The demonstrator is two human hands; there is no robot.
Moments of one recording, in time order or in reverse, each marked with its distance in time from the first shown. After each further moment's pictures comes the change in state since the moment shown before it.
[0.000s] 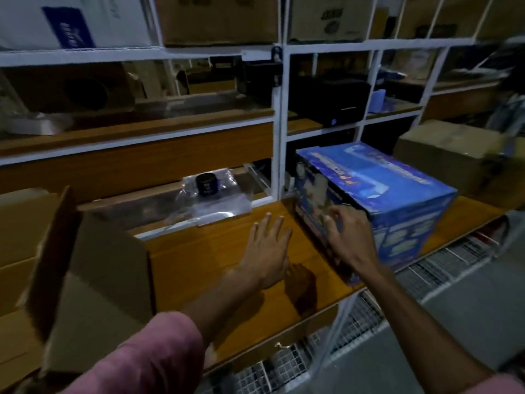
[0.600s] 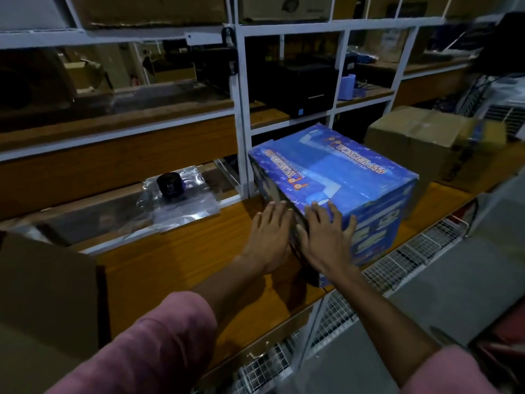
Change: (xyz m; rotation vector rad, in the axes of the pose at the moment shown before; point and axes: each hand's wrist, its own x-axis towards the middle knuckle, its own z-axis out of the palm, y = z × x) left_hand 0.111 0.059 0.019 -0.099 0.003 0.046; right_hand 0.023 0.062 0.021 -0.441 -0.142 0.035
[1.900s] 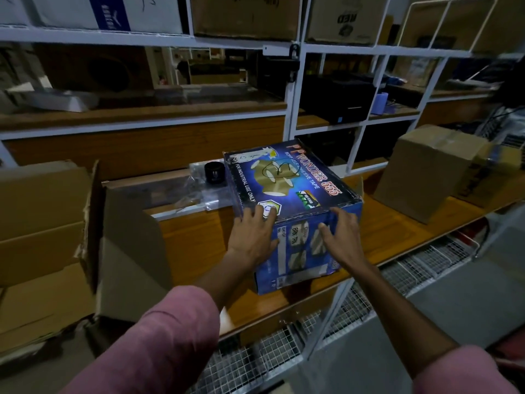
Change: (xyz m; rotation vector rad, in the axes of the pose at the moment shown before) left_hand -0.169 -0.100 -0.023 0.214 0.136 -0.190; right_hand -0.087 -0.094 -0.033 0.567 -0.047 0.117
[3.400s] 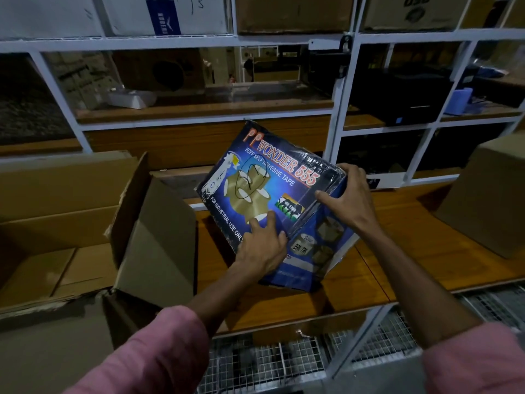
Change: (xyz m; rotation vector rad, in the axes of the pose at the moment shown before) left_hand -0.005 0.027 -0.019 -0.409 -0.173 -0.519; right_hand 0.103 -0.051 -0.007 0.210 -0.053 -0.333
